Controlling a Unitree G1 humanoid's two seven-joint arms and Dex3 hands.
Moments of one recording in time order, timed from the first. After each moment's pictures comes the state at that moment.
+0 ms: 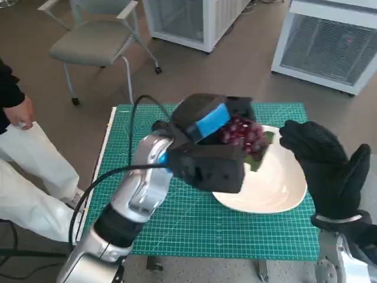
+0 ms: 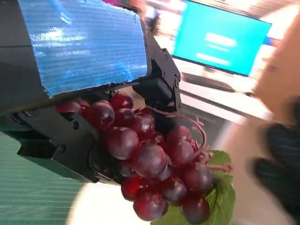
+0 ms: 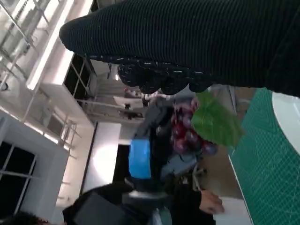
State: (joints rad) left arm -1.03 0.18 -0.37 0.36 0.58 0.12 -0.29; right arm -0.33 -0.16 -0.22 -0.05 0.45 -0.15 0.41
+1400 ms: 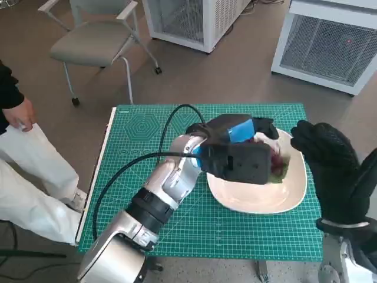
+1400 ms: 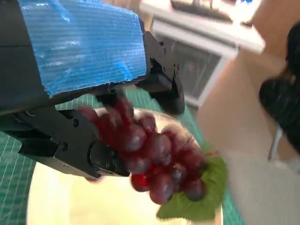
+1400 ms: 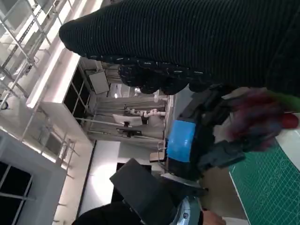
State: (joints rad) left arm -1.18 0.05 -0.41 0.84 0.49 0.00 -0.36; right arm -0.30 -0.15 -0.22 -0.09 0.43 -0.15 0.34
